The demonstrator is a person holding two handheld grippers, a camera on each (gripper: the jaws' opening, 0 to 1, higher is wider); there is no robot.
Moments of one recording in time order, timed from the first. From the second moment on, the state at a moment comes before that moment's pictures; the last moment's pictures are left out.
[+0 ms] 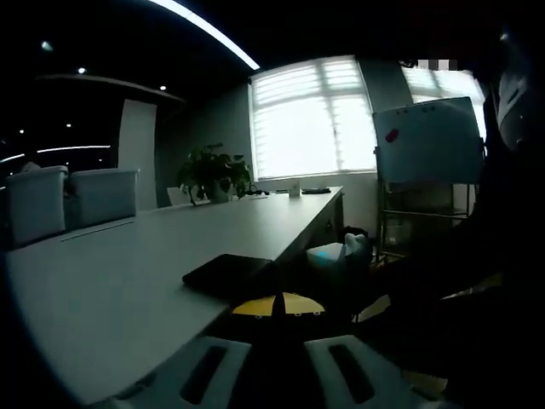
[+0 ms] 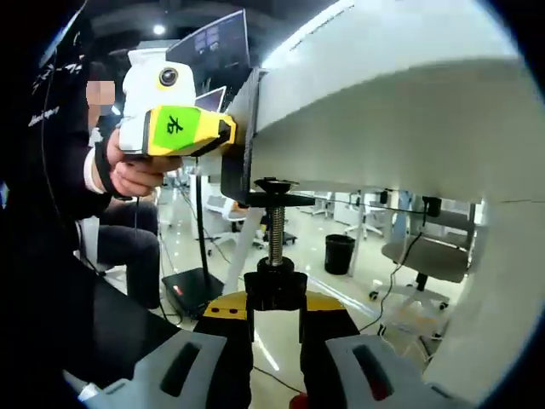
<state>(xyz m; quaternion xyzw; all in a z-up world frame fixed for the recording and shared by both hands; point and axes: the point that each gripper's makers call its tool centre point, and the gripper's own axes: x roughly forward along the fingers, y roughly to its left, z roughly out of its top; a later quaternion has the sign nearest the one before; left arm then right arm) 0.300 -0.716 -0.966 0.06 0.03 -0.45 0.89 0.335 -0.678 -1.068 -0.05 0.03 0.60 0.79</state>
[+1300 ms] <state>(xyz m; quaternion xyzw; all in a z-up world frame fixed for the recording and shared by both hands) 0.289 -0.713 -0.962 0.04 -0.01 -0.49 0.87 0.357 -0.696 -1.061 -0.10 0.05 0.09 0.99</state>
